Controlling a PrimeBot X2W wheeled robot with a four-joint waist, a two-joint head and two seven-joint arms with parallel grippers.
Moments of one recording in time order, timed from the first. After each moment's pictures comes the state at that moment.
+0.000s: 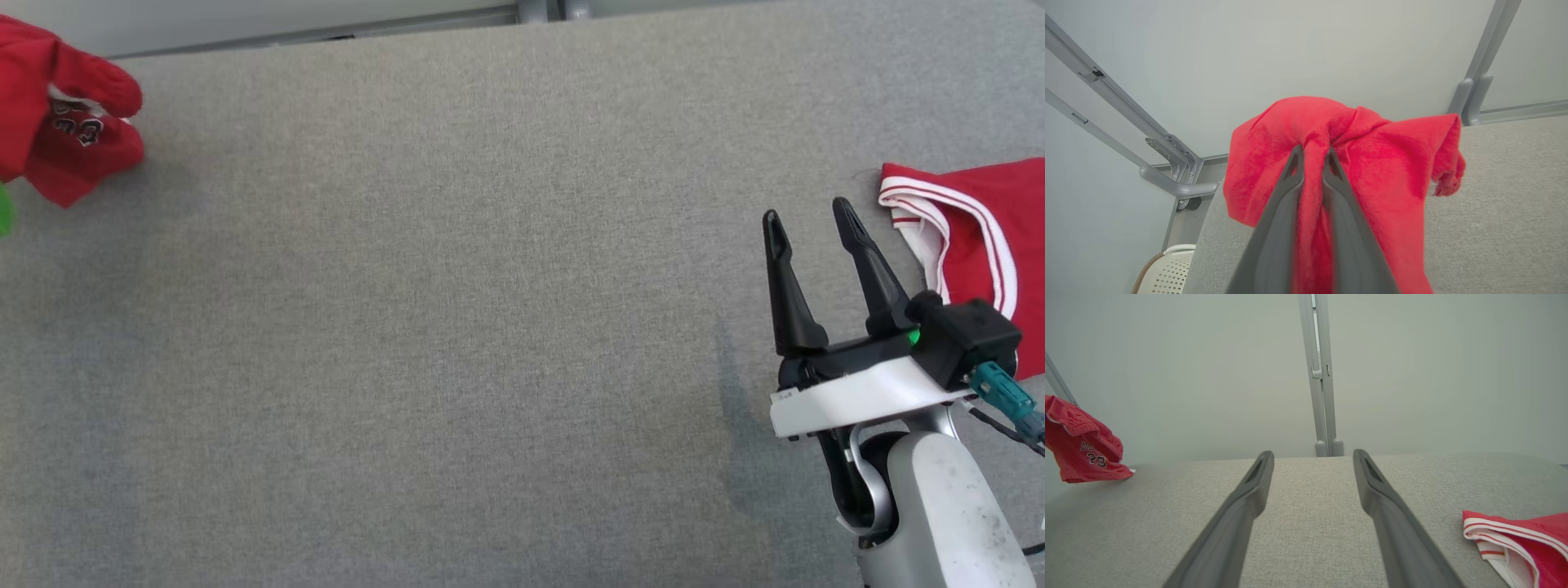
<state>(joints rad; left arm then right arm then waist) -0.95 0.61 -0.36 0.74 -0.56 -0.11 0.19 -0.21 -0.05 0.06 -0.05 0.18 0.13 -0.16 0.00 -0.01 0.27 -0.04</state>
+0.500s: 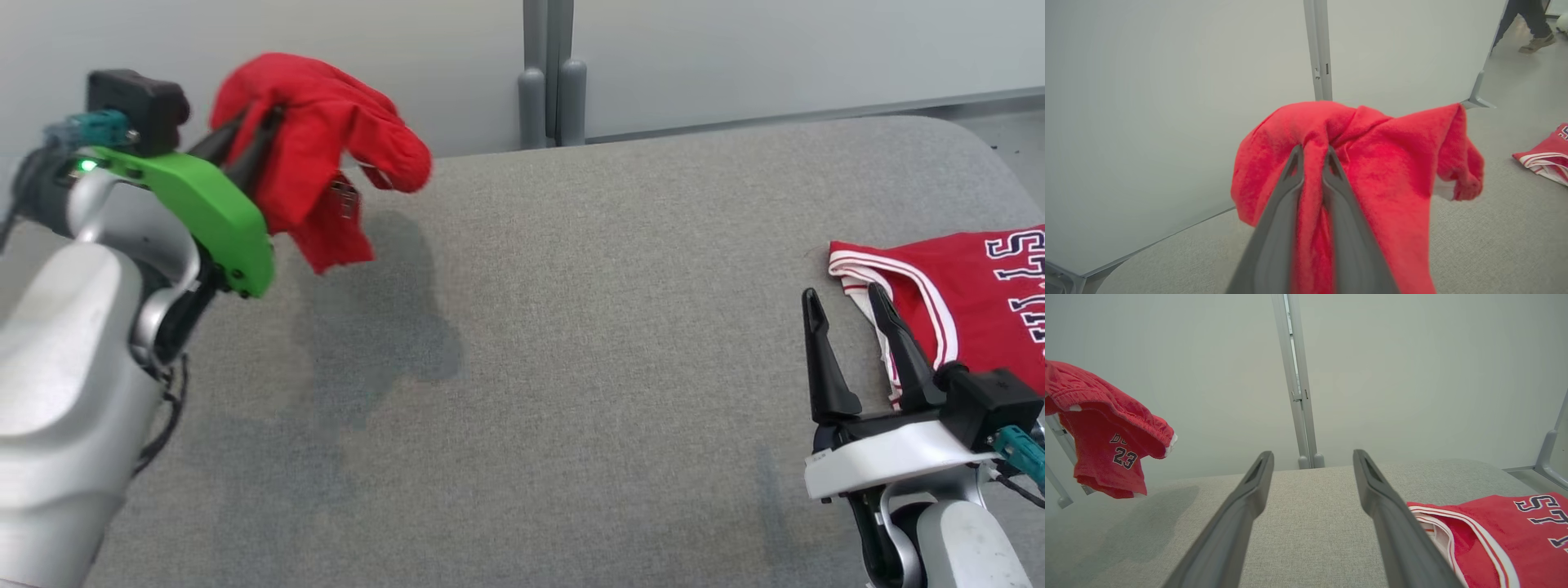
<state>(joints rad) -0.82 0.48 -0.57 0.40 -0.69 -0.13 0.20 -0.06 -0.05 -0.01 -0.04 0.19 0.13 -0.15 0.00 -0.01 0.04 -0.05</state>
